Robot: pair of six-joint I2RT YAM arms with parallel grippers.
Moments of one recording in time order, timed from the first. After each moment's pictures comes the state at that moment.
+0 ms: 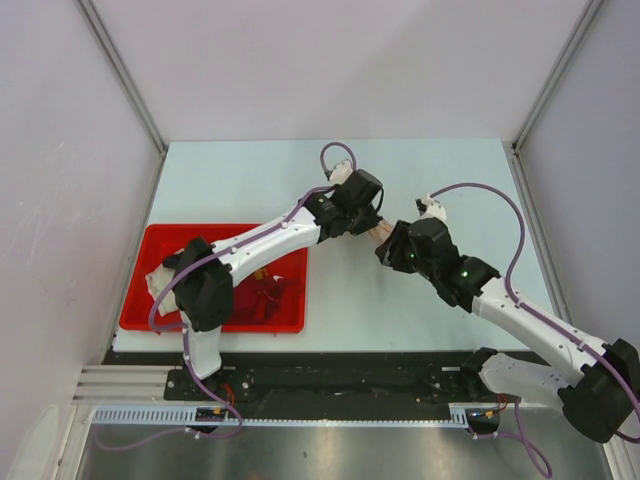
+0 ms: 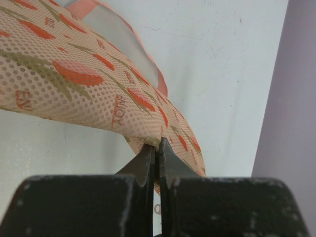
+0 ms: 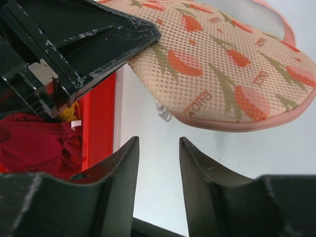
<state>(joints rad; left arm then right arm) -0.88 1.89 1.66 -0.54 -0.28 -1.11 0.67 1.05 0.81 -0.33 0.19 0.76</state>
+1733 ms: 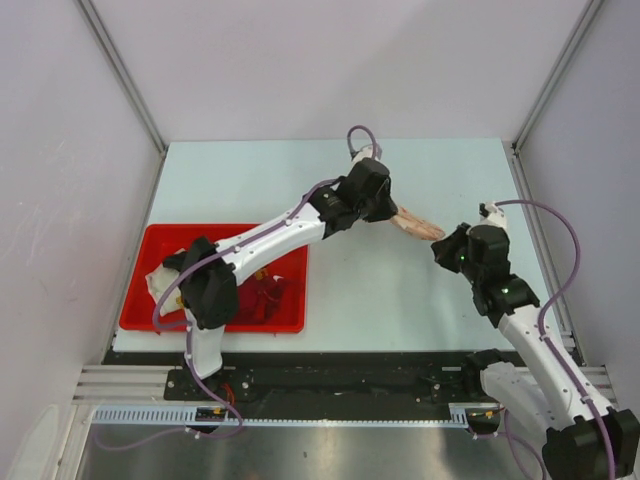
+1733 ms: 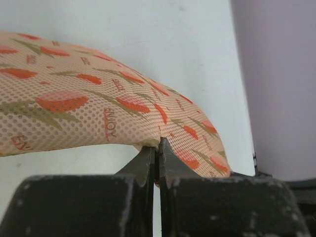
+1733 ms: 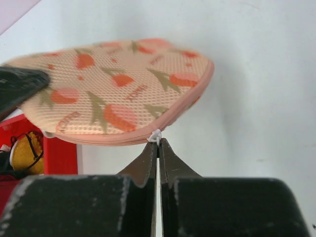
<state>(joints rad) -0.88 1.91 1.75 -0.44 -0.20 -0.85 0.31 0.83 0.65 -0.29 0.11 0.65</state>
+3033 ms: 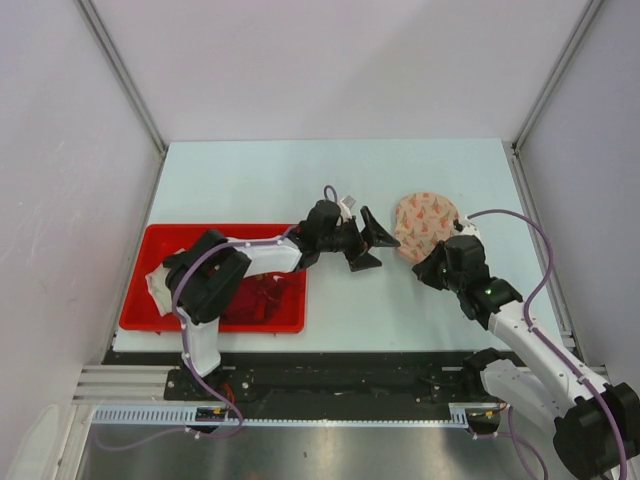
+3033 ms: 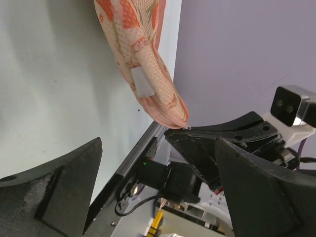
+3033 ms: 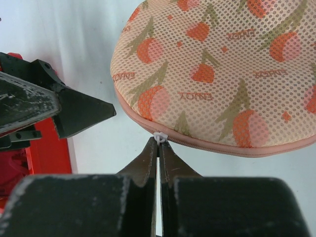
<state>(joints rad) -0.73 1.90 1.08 0.39 0.54 -1.29 0.39 0.87 0.56 -0.33 0.05 0.73</state>
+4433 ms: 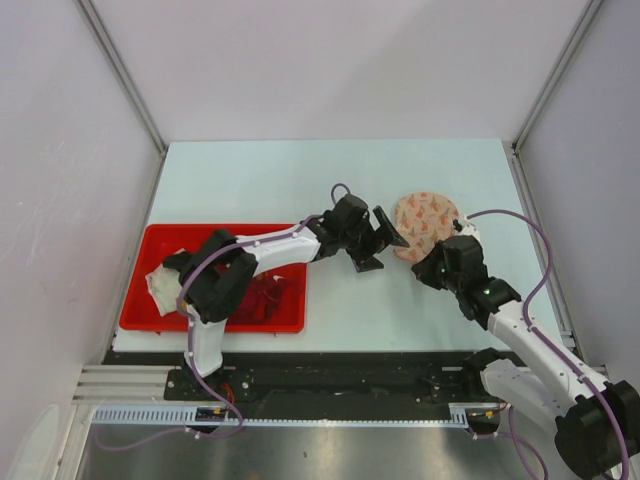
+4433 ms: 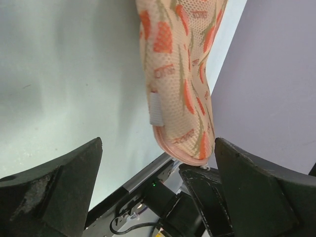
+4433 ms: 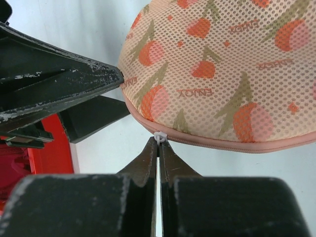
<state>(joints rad) -0.82 1.96 1.33 -0.07 0.29 -1.31 0.42 0.88 0.56 -0.32 0.07 0.76</state>
